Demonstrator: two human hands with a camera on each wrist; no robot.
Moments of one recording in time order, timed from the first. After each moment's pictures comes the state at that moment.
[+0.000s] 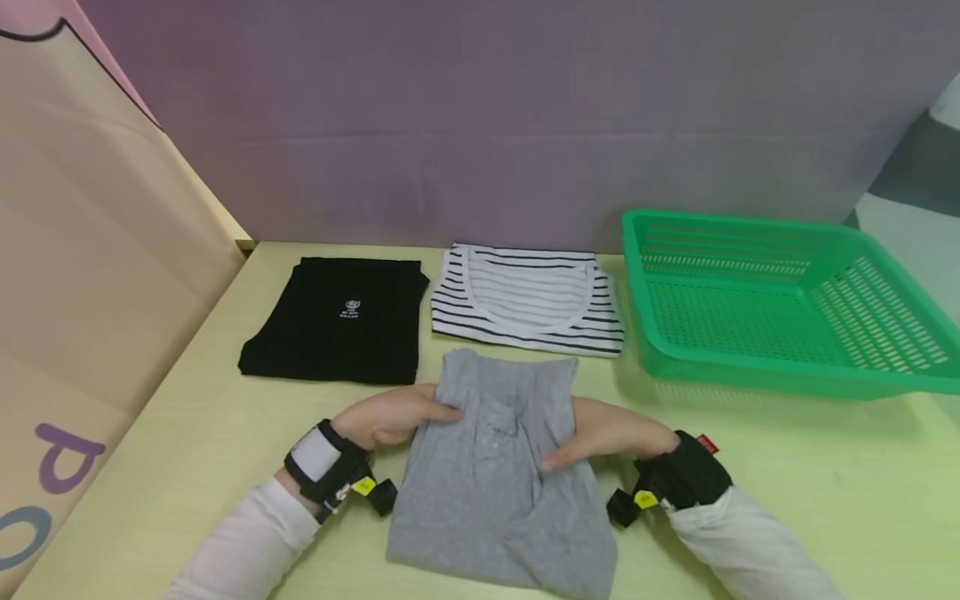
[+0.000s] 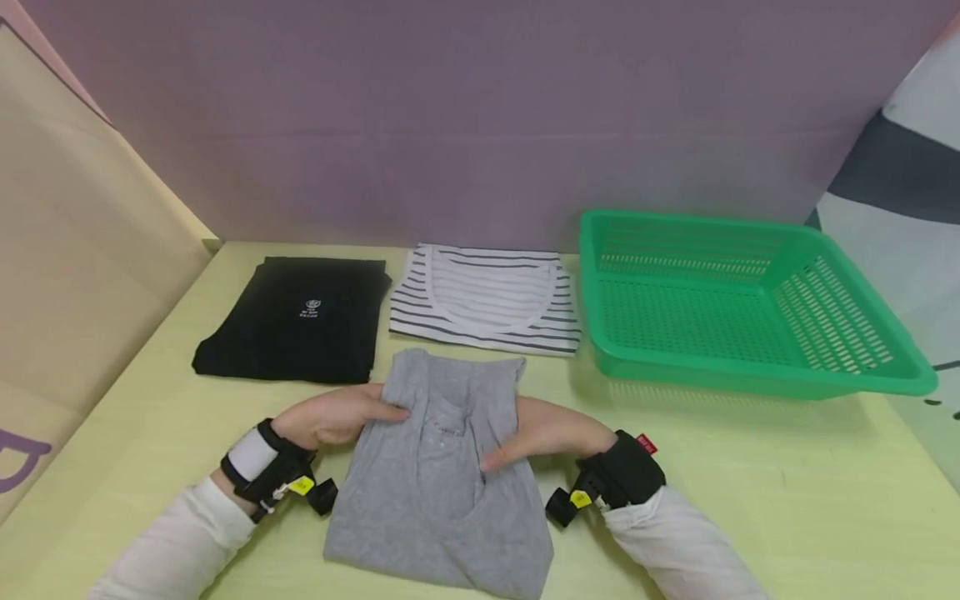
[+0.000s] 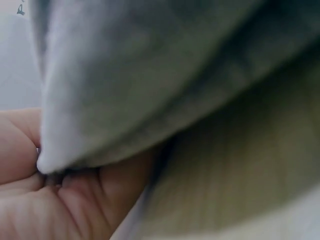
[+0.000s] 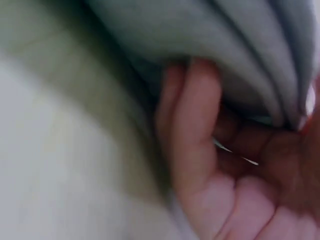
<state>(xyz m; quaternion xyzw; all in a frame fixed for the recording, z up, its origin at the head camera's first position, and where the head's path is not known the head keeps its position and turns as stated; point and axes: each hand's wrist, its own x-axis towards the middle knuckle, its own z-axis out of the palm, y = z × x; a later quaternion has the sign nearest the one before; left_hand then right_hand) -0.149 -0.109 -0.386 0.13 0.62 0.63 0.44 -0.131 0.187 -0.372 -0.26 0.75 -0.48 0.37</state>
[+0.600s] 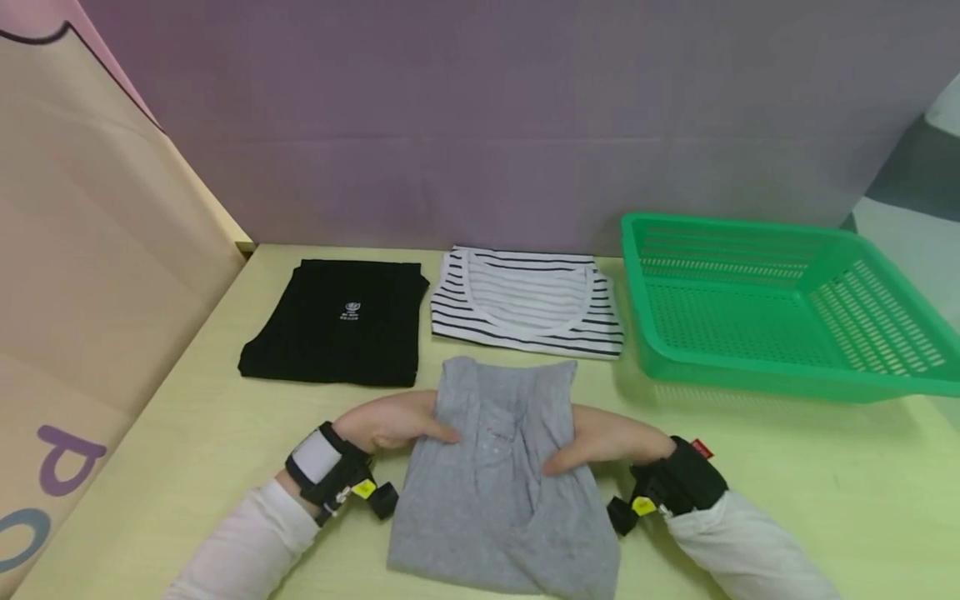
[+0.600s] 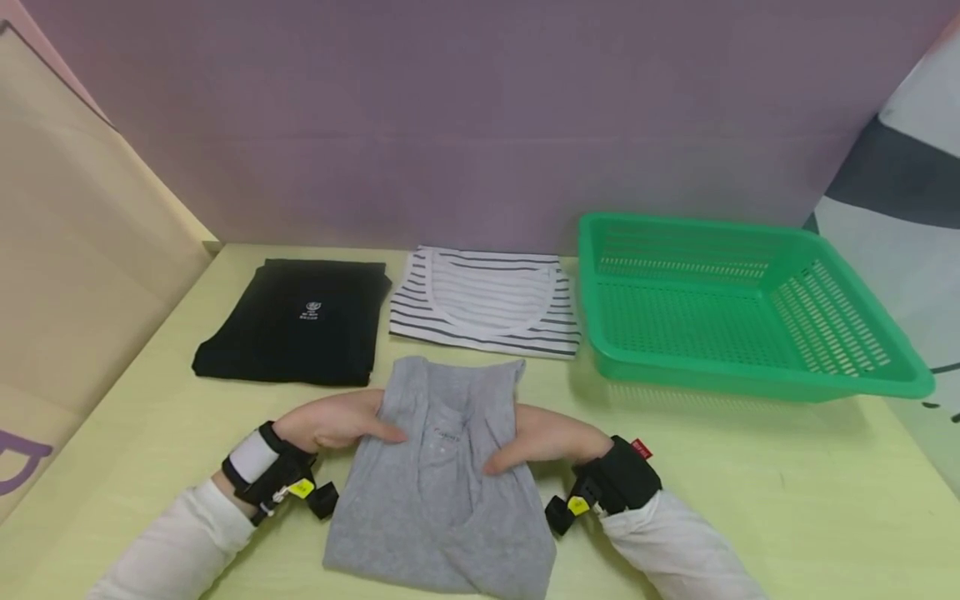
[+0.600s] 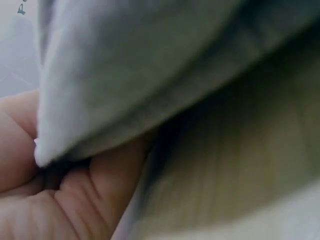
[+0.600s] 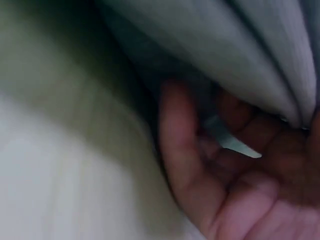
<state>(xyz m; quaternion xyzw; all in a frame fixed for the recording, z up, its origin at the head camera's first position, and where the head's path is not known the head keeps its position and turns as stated) -0.149 -0.110 -0.388 0.18 0.63 0.60 0.46 -0.126 0.185 -0.372 -0.27 0.76 -0.47 0.37</state>
